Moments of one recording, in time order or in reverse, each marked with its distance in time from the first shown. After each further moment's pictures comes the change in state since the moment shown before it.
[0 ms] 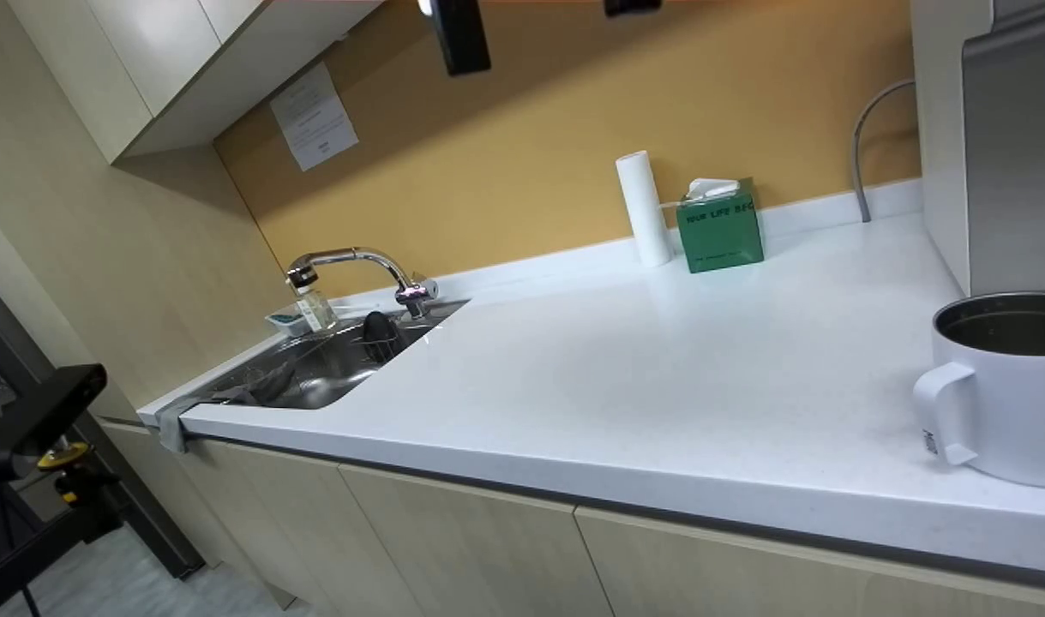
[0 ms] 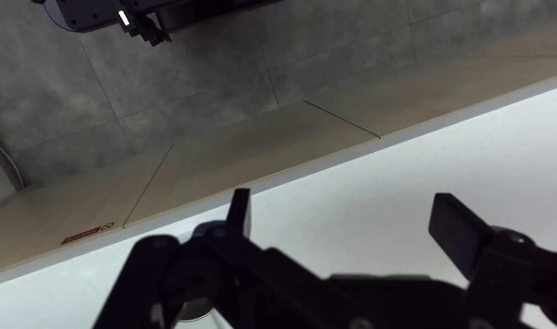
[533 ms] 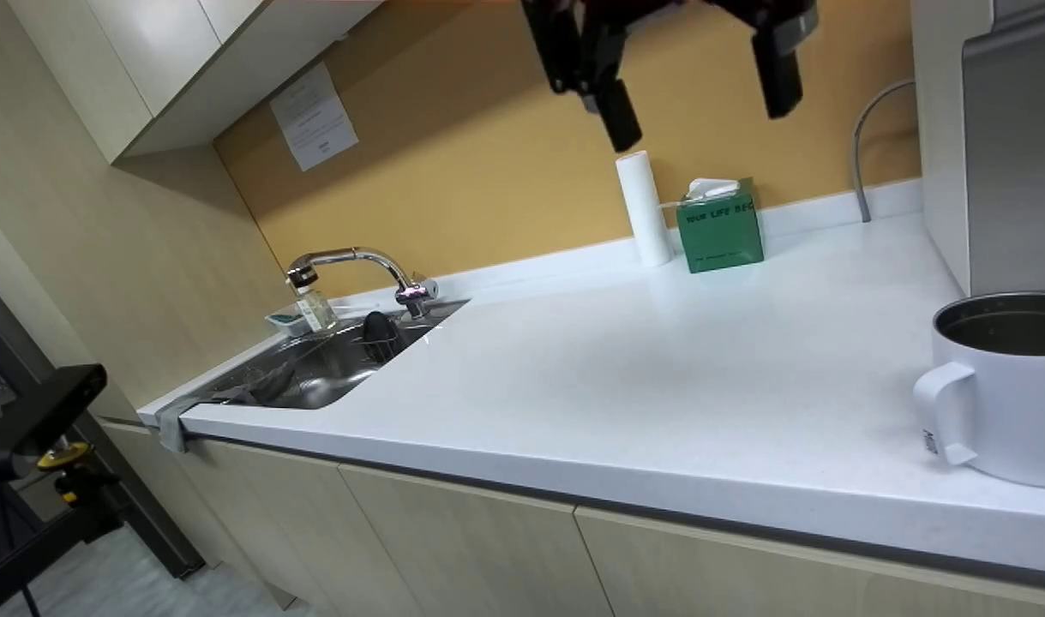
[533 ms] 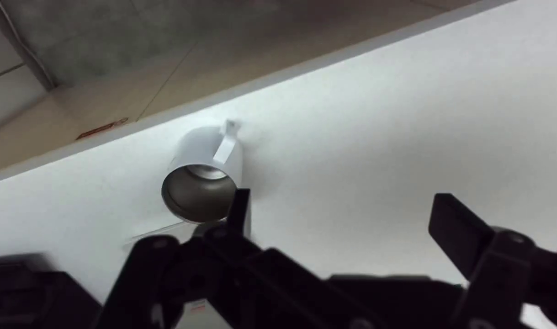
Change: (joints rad) arm -0.037 0.141 0.076 -0.119 -0.061 0.525 0.073
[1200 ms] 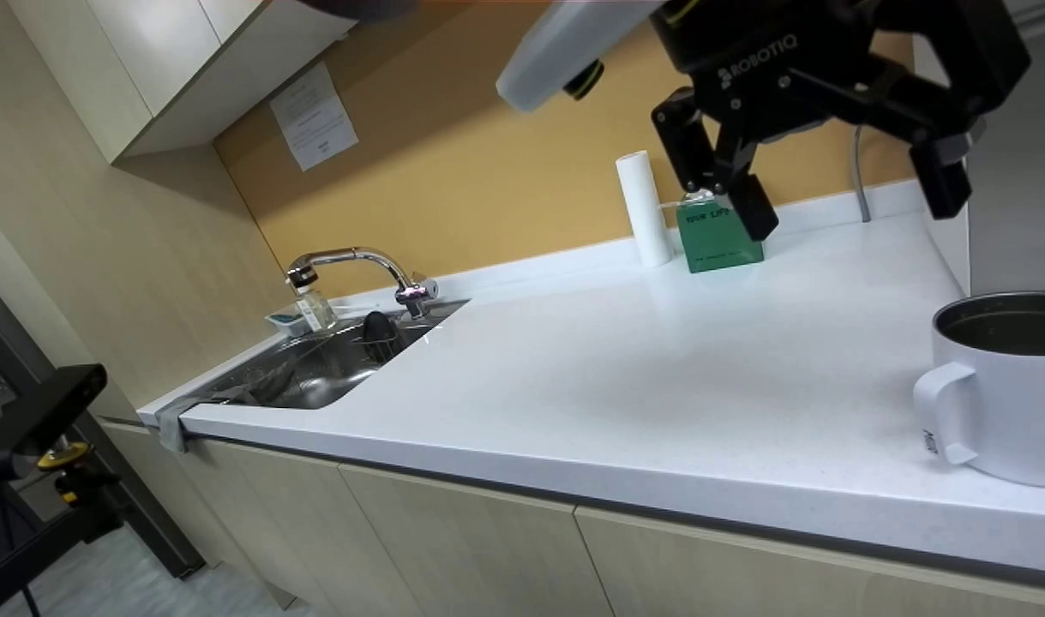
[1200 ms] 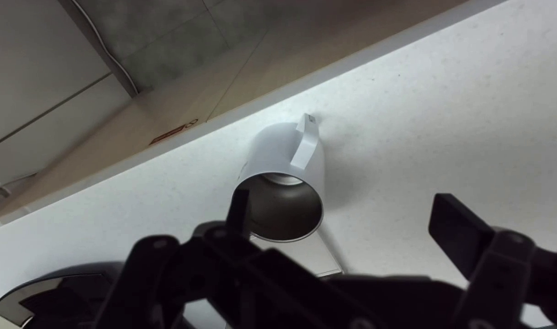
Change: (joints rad) arm -0.115 0.184 0.068 -0.026 -0.208 0.205 0.222
